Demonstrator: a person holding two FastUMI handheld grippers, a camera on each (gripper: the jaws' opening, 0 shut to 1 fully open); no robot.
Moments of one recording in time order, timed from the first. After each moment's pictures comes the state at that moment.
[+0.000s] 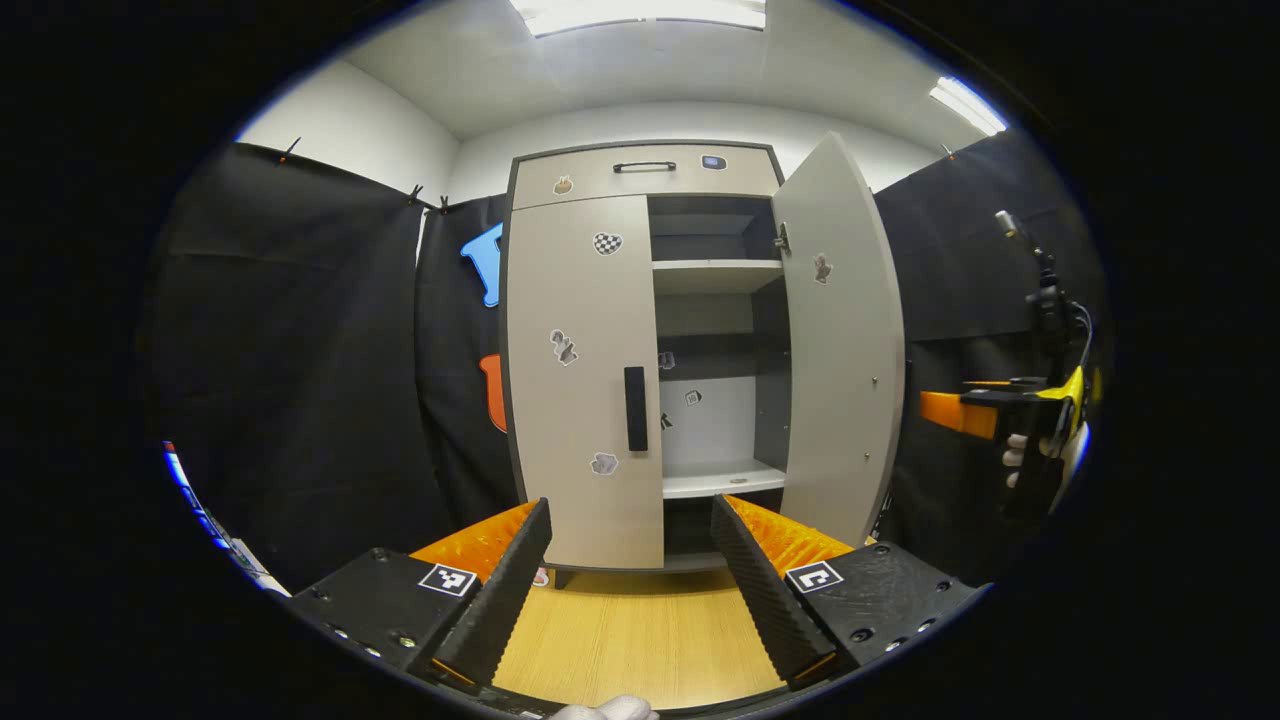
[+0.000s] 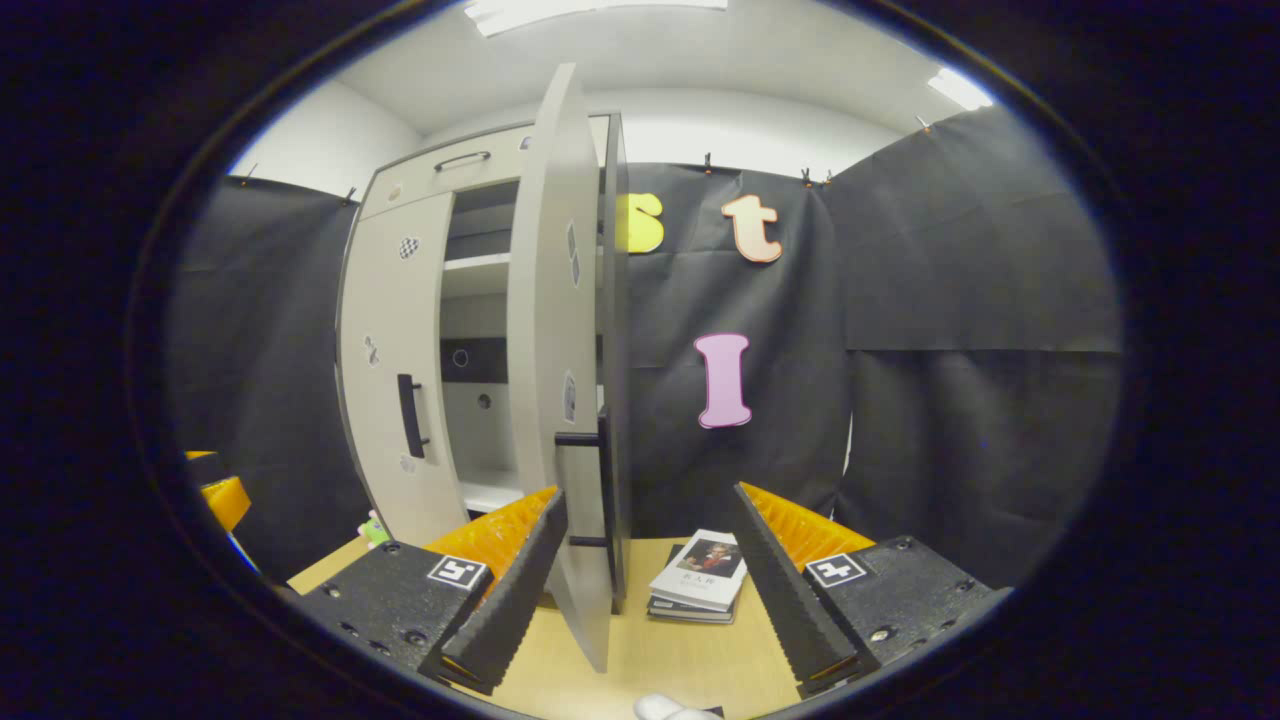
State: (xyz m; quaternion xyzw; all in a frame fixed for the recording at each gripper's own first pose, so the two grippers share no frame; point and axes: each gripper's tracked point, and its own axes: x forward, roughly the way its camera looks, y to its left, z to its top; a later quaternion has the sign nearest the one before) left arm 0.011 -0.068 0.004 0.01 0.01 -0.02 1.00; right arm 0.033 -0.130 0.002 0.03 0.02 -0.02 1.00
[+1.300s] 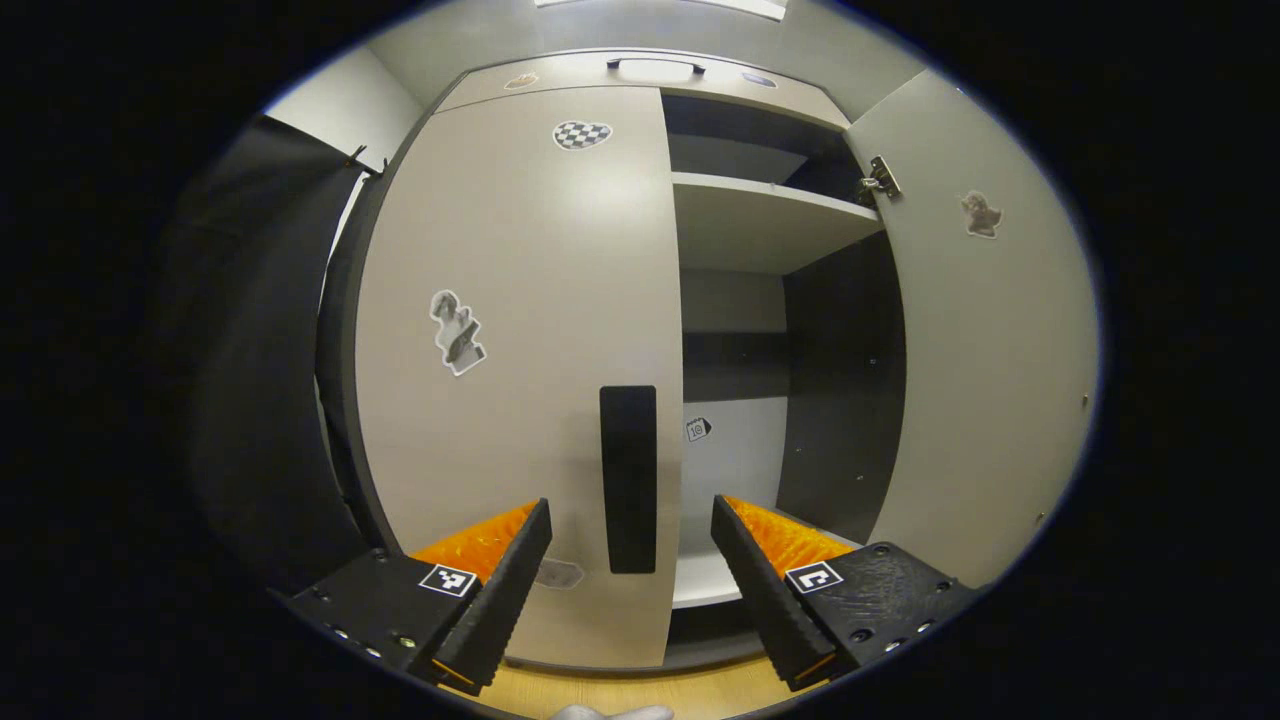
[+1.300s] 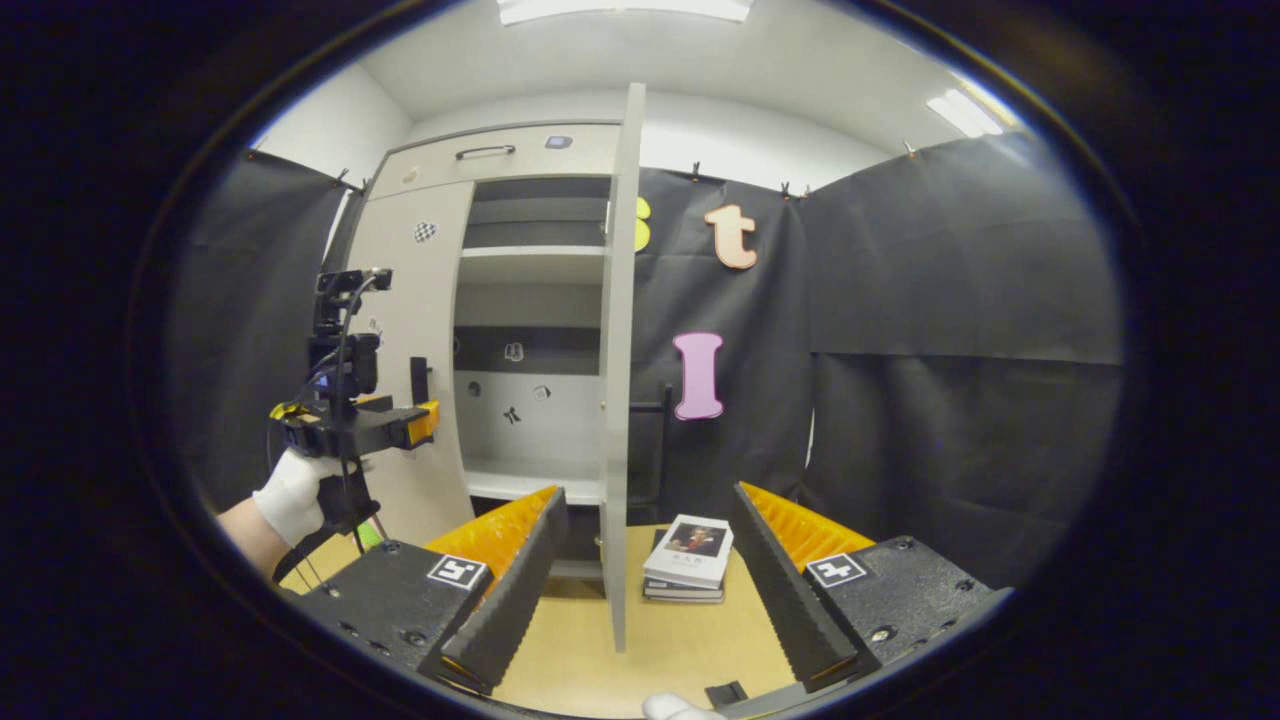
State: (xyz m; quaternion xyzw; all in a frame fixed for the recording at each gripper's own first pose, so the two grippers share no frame) left arm 0.311 -0.088 -0.006 0.00 0.01 -0.07 1.00; right arm -0.008 -0.086 -0.012 0.01 0.03 -0.09 1.00
